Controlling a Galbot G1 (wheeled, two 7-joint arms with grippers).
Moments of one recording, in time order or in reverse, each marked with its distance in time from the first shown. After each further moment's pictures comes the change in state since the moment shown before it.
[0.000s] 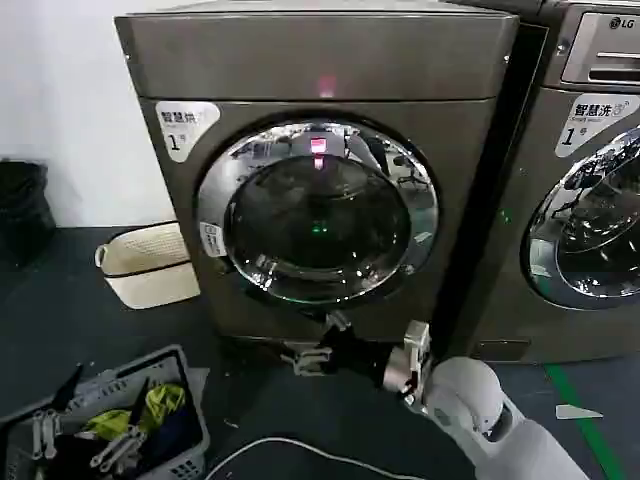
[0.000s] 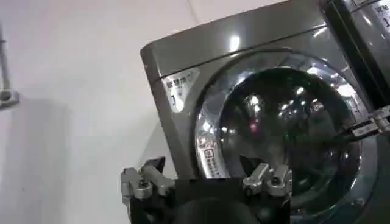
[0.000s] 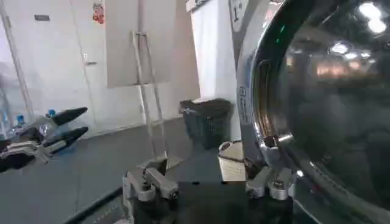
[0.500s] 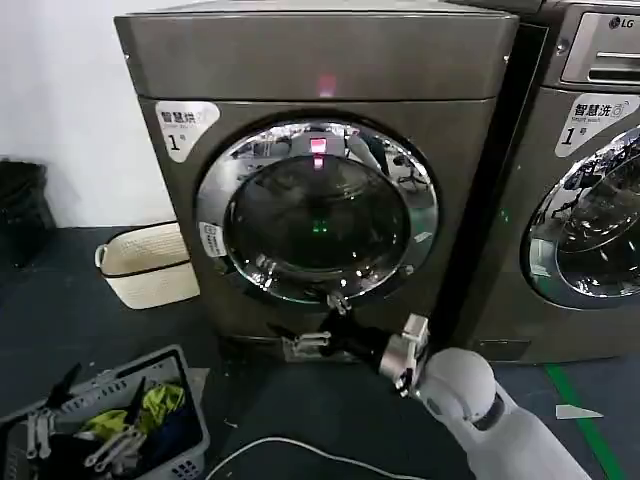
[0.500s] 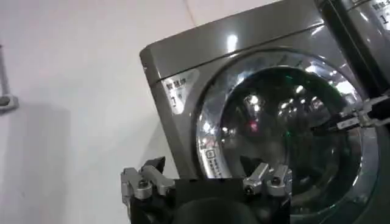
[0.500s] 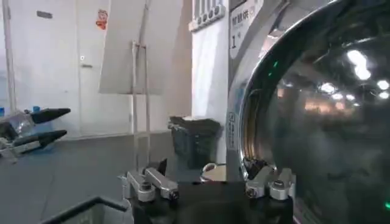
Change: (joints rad) left arm 0.002 0.013 -0.020 -0.002 -0.003 -0.001 -0.001; right arm 0.110 0.025 -0.079 -0.116 -0.077 0.182 0.009
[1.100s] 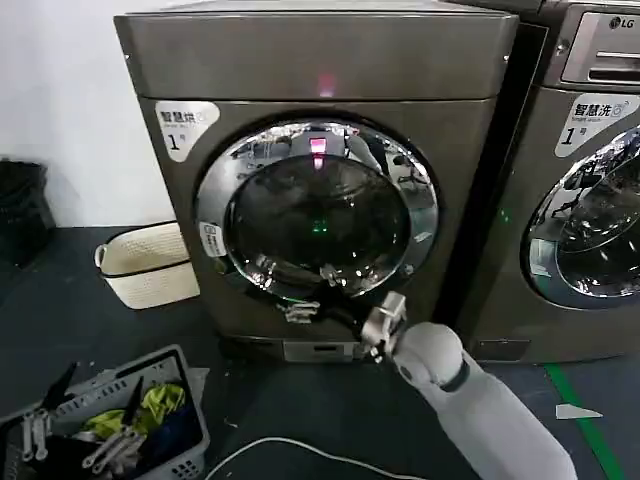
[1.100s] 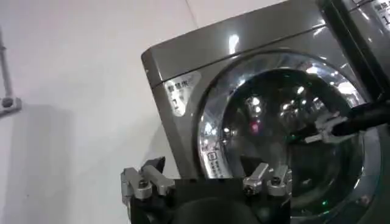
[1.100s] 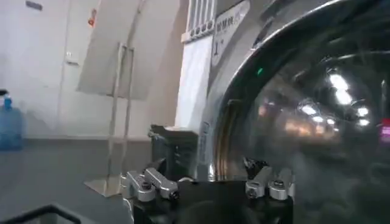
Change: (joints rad) left arm 0.018 -0.020 -0.006 -0.022 0.003 0.004 0.002; right arm 0.178 0.089 -0.114 -0.263 -0.099 0.144 0.069
